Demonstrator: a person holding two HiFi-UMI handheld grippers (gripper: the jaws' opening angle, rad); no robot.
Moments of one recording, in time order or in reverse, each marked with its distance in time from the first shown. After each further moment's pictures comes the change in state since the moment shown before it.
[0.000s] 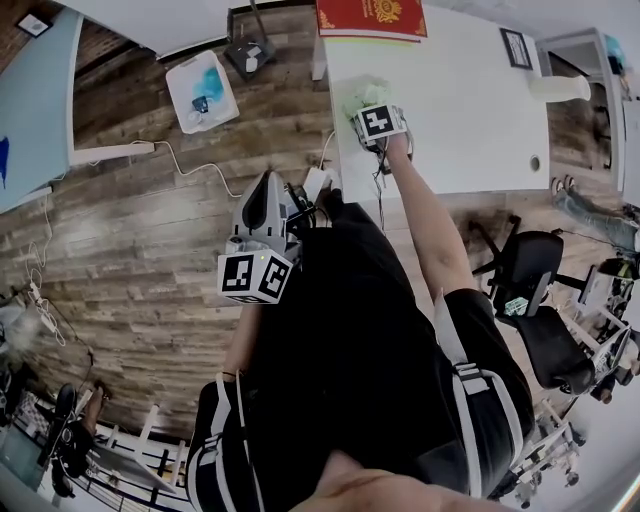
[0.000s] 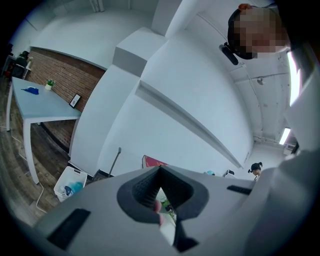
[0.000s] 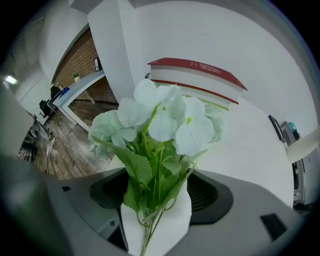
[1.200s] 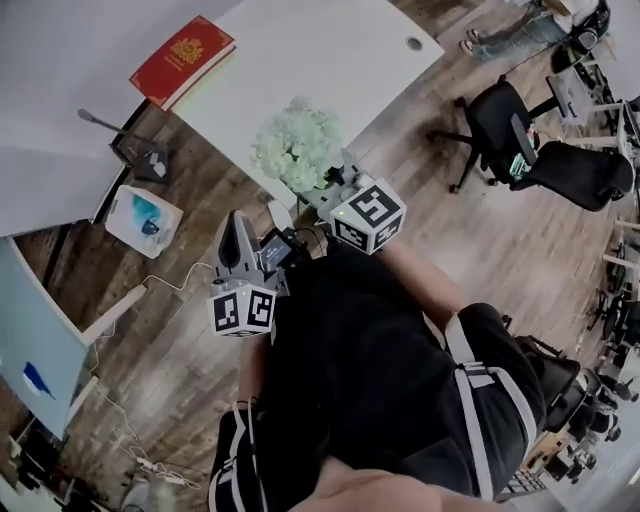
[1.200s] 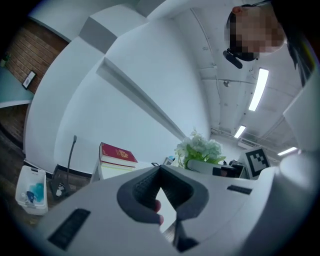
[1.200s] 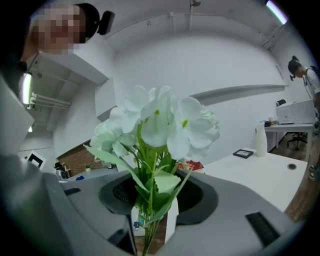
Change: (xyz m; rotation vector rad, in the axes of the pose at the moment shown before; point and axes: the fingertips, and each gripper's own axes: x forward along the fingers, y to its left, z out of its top) left arm -0.004 -0.109 -0.045 0.102 0.166 -0.450; right arm -0.352 0.058 -0.053 0.322 -1.085 0.042
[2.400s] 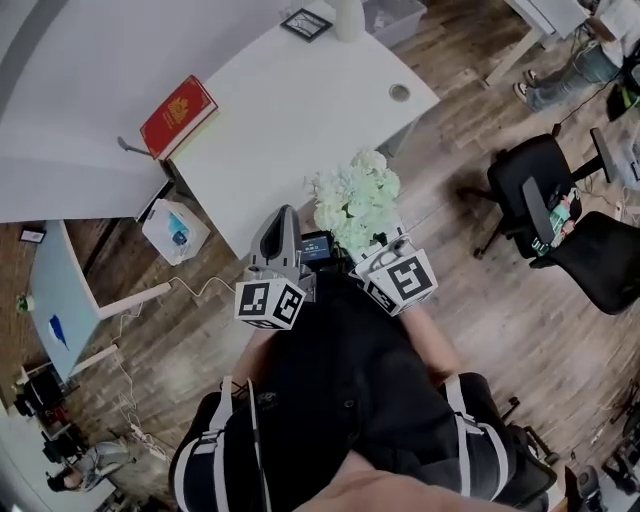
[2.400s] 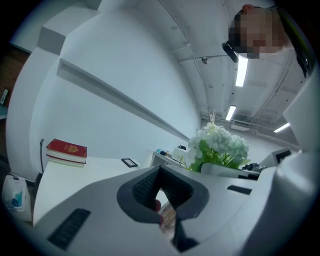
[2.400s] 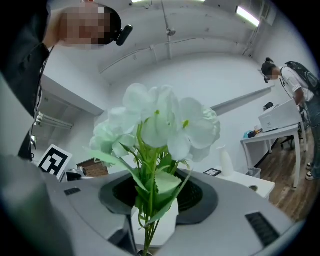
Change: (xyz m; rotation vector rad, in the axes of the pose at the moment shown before) left arm 0.183 -0.286 -0.110 0.167 0.061 -0.033; right arm -0.226 -0.236 0.049 0.054 -0.215 0.010
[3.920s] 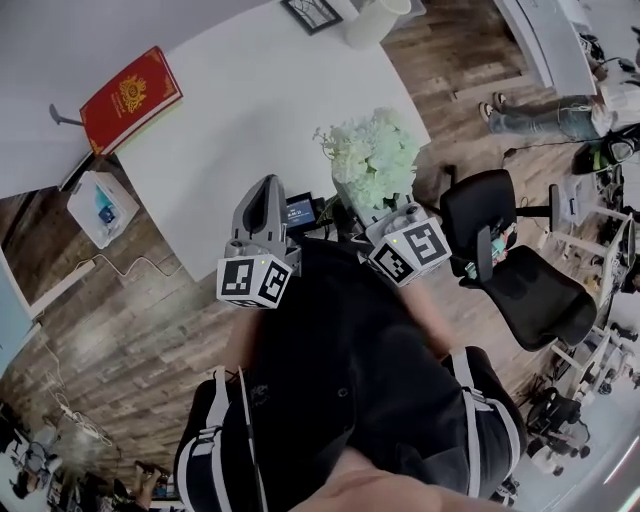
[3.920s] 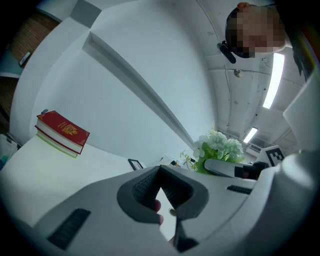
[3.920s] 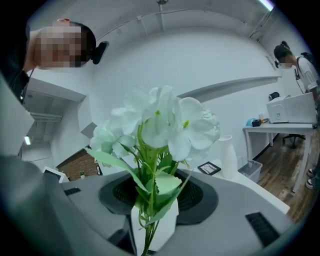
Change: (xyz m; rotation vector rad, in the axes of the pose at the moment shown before) left arm 0.153 0.117 0.021 -0.267 -0.070 0.077; right arm 0.178 -0.125 0.018 0.025 0.215 -0.020
